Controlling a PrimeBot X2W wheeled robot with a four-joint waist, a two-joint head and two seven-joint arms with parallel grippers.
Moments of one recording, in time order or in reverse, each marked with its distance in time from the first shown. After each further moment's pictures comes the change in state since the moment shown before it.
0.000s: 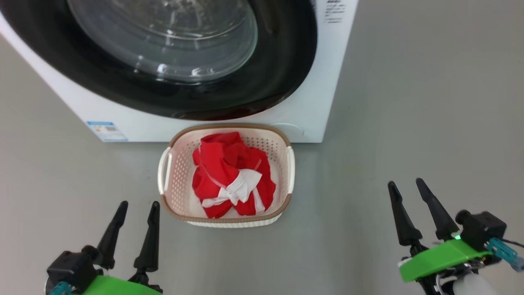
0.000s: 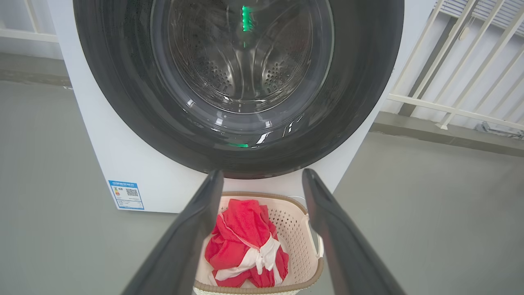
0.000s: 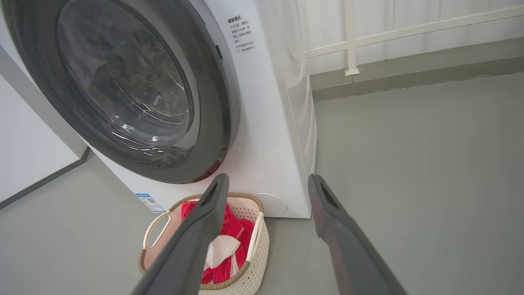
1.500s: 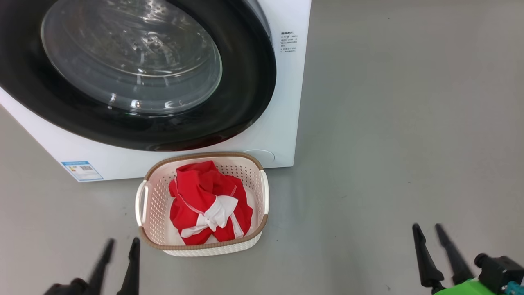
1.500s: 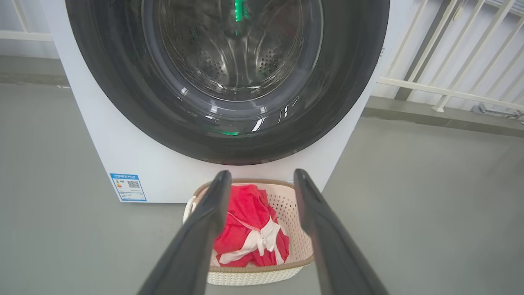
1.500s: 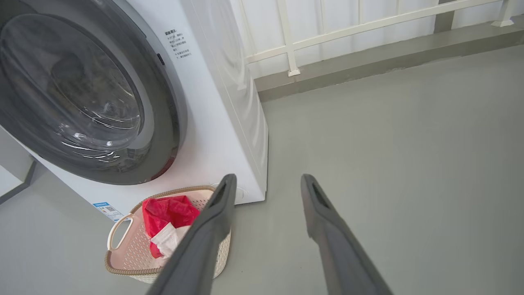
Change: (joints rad) left arm 0.127 0.029 0.059 0.021 0.026 0.002 0.003; right arm 0.196 0.021 -0.101 -0.033 0.000 0.000 0.001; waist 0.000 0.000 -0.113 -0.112
